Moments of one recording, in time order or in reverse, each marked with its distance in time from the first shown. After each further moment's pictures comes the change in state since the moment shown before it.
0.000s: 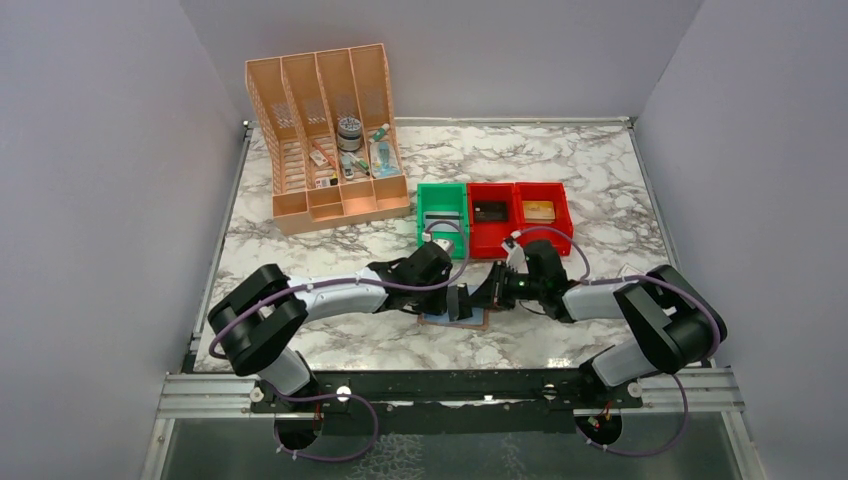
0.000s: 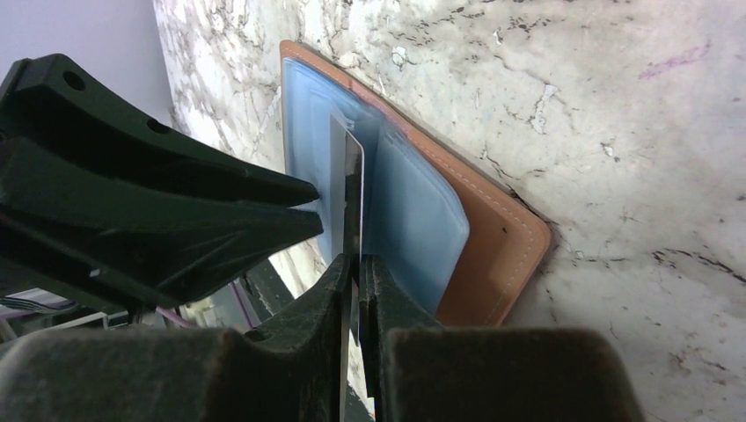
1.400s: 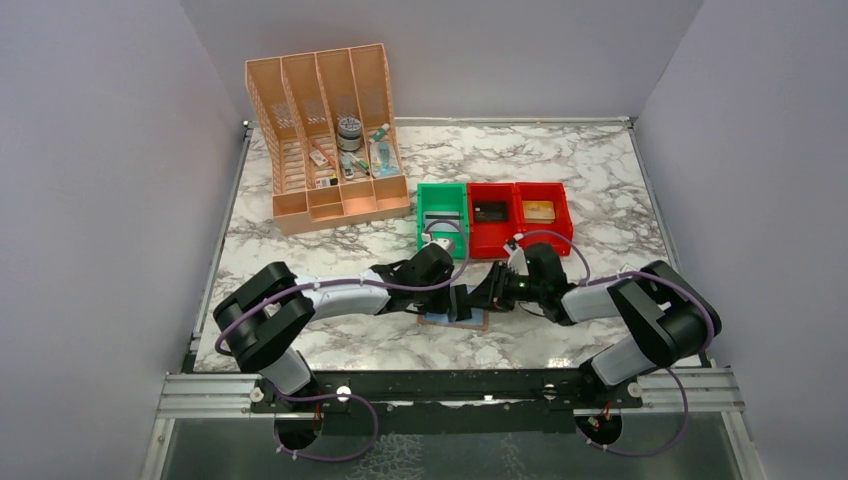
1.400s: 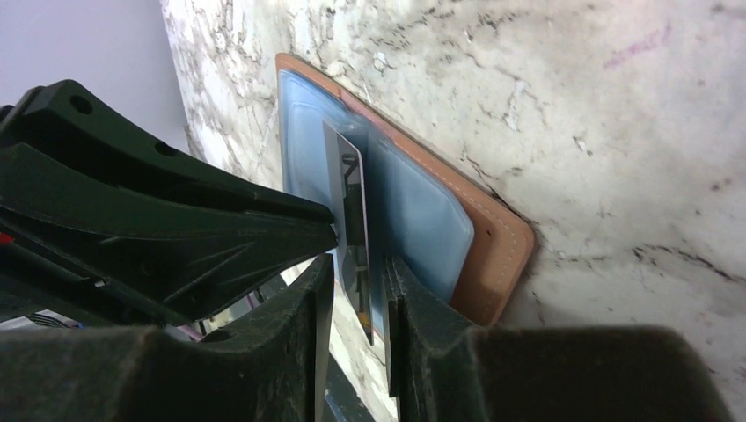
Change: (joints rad) left arm -0.016 0.028 -0.012 0.092 0.003 -0.080; right arm 0.000 0.035 -0.040 0.099 0.021 0.079
